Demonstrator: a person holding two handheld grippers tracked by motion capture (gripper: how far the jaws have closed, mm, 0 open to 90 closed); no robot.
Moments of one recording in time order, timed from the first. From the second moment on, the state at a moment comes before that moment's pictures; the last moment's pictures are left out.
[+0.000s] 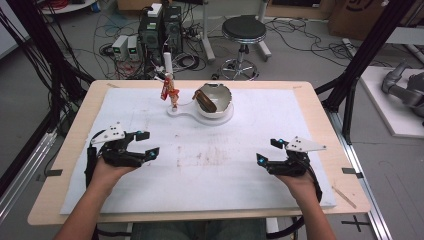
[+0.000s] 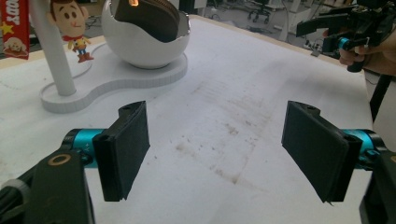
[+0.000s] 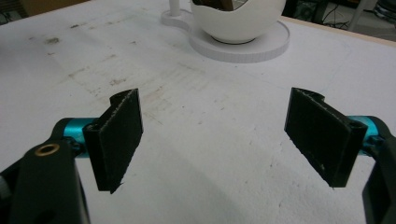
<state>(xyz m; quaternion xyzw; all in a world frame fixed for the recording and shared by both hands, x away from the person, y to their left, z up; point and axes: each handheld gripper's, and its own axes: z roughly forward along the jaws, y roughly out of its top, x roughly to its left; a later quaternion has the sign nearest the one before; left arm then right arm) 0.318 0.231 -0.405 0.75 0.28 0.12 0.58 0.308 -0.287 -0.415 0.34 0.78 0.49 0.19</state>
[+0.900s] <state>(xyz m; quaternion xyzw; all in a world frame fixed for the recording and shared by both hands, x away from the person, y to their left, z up) 0.322 0.232 -0.419 0.76 0.28 0.12 0.57 0.312 -0.287 -0.422 0.35 0.78 0.48 0.19</state>
